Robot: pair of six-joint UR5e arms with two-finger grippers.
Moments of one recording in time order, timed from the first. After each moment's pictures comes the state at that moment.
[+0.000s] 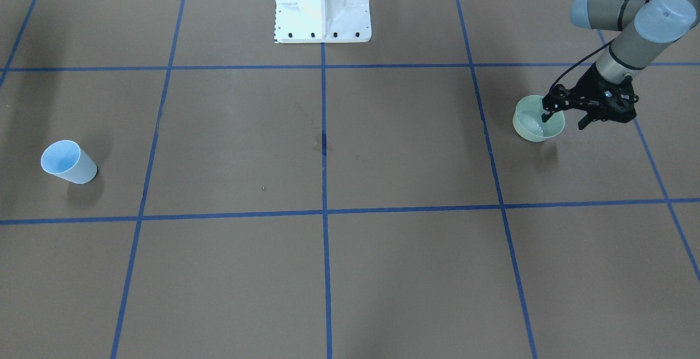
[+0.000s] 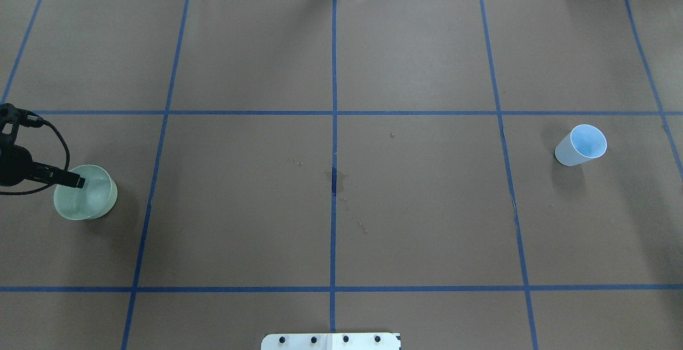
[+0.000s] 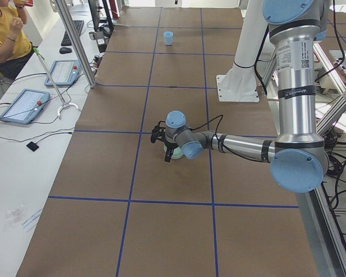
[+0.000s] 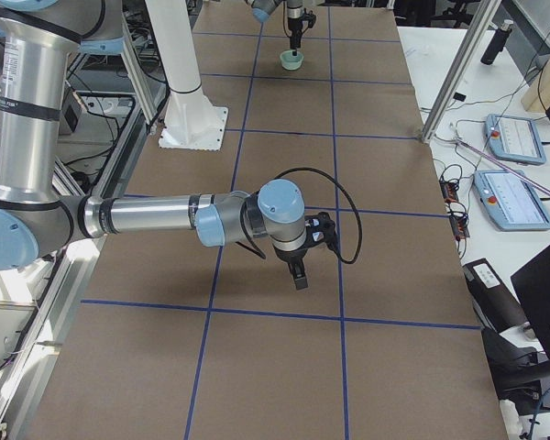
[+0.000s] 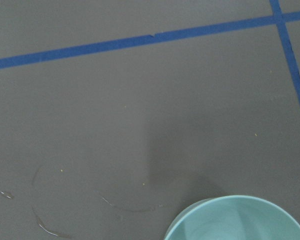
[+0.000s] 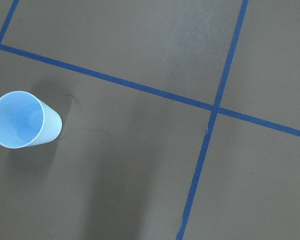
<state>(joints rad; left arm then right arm) -0.86 -1.44 -1.72 -2.29 -2.10 -0.74 1.54 -1.77 1.86 -1.41 2.39 -0.08</state>
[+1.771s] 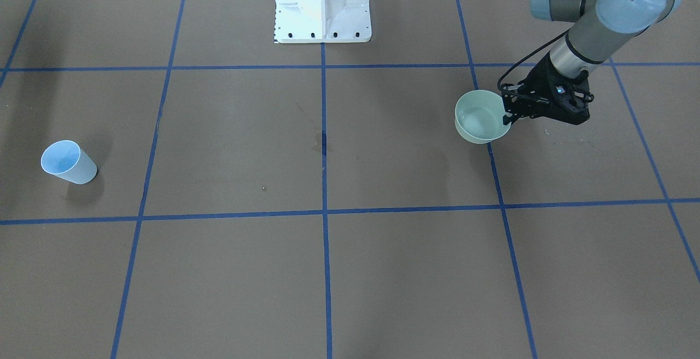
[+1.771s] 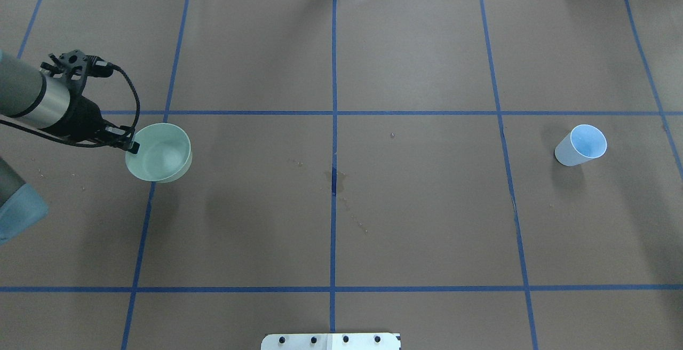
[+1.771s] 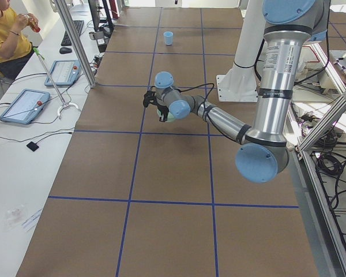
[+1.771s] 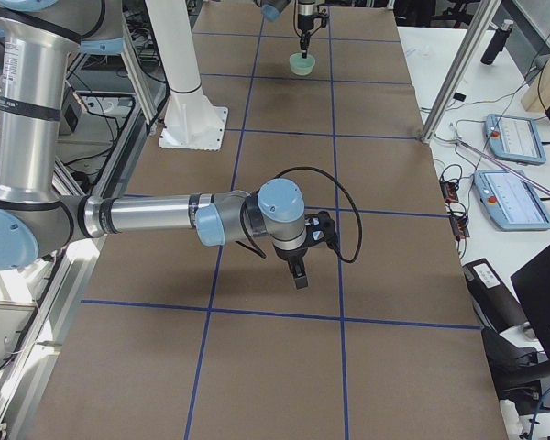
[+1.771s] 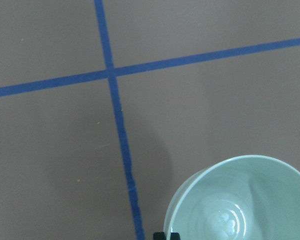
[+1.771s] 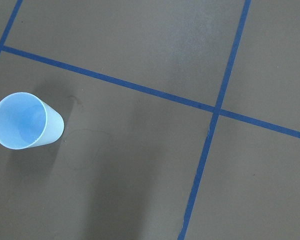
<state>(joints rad) -0.86 -1.78 -1.89 -1.85 -2.22 -0.83 1.54 -1.77 1.87 -1.41 2.39 -0.08</state>
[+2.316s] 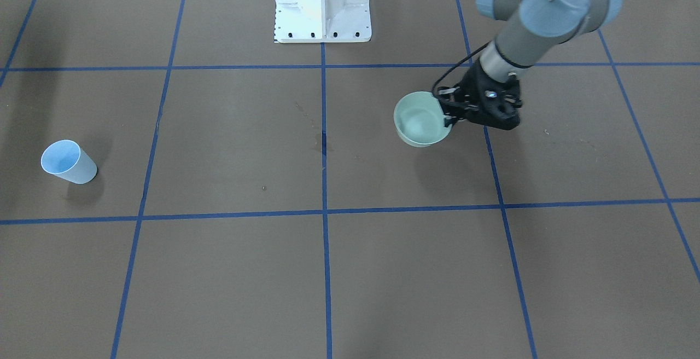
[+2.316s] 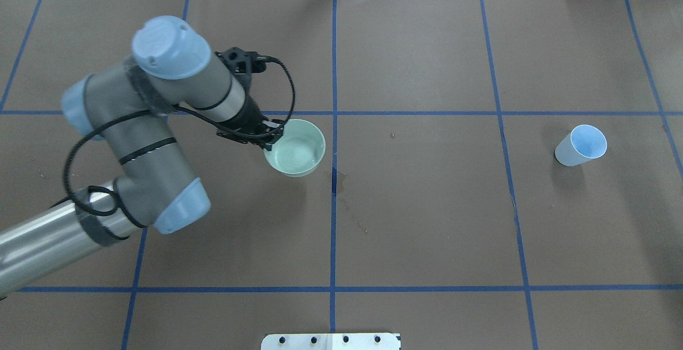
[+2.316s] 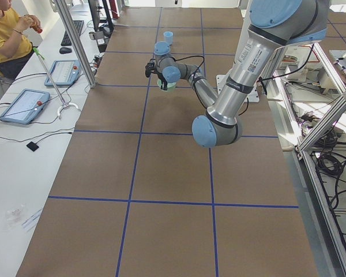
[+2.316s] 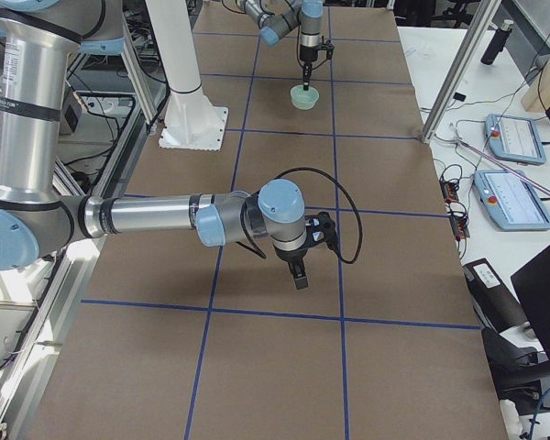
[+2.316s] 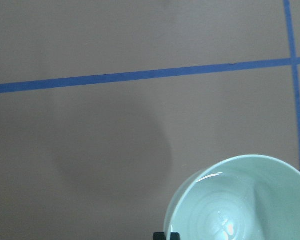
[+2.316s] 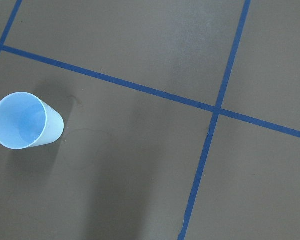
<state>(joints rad) -0.65 -2.23 -1.64 -1.74 -2.09 -1.08 1.54 -1.77 1.86 -1.41 2.39 -0.08</state>
